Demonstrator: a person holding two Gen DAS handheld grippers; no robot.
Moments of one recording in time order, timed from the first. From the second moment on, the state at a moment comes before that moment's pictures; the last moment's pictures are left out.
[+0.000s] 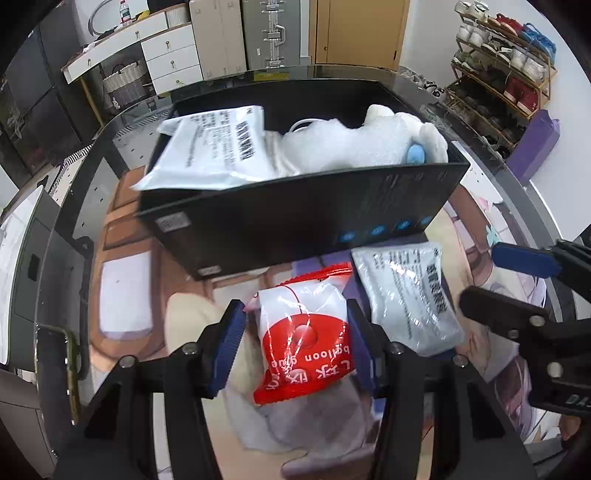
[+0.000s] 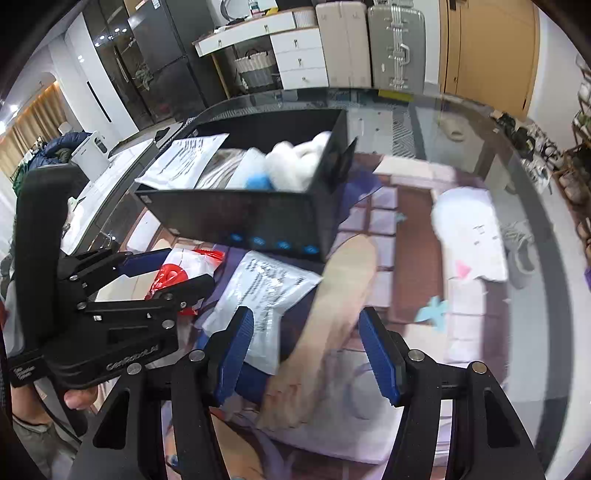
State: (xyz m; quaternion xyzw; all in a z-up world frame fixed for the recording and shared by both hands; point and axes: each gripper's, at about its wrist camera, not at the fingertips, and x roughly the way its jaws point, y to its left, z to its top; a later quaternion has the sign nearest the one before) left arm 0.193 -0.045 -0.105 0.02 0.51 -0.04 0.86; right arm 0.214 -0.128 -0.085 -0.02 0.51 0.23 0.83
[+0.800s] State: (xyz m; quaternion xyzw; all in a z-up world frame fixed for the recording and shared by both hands) left arm 0.169 0.010 -0.108 0.00 0.52 -0.02 0.86; right arm 0.224 -0.047 -0.112 -0.08 0.52 0.17 0.83
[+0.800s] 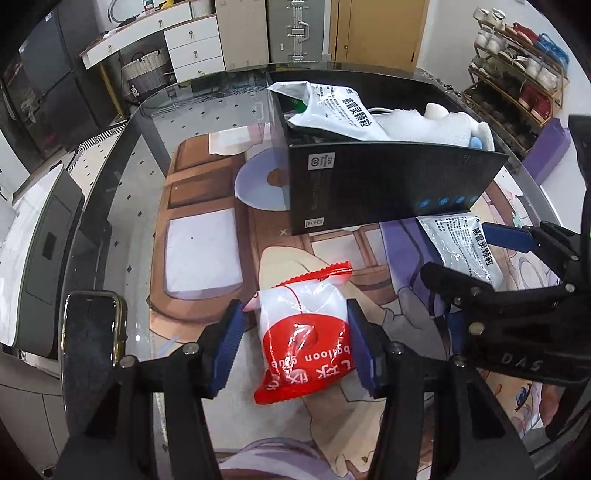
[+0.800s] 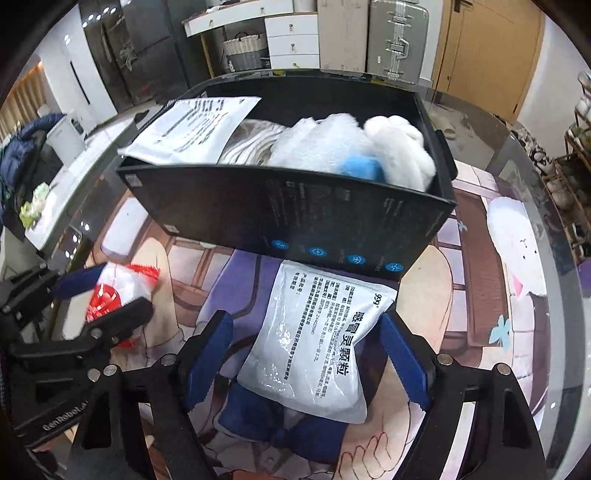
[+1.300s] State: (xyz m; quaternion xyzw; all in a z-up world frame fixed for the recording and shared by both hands) left arm 0.164 0.003 -0.100 0.00 0.51 -0.04 0.86; right arm 0.202 -0.073 -0.107 -0.08 0.52 0.22 0.82
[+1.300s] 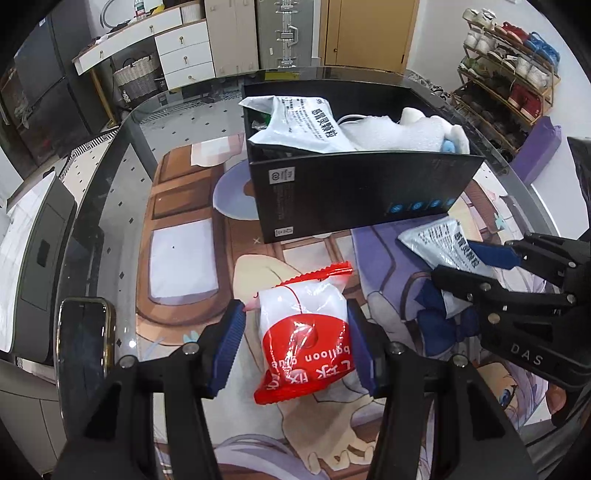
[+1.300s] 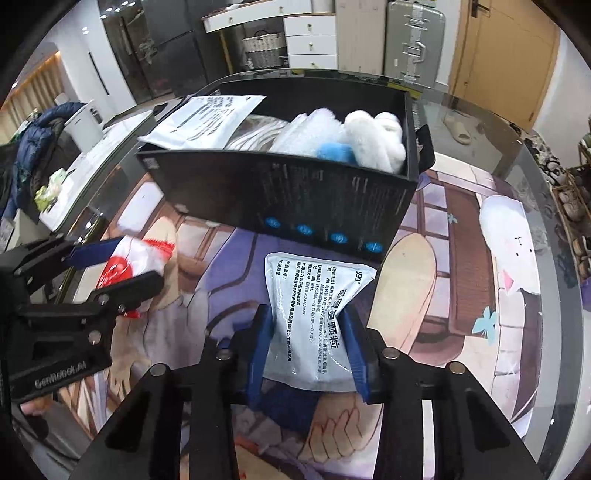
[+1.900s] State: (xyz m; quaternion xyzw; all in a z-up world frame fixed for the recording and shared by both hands) left arm 0.145 -0.011 -0.072 0.02 0.47 -0.05 0.88; right arm 0.154 -0.083 -0.062 -0.09 0.48 0.28 0.83
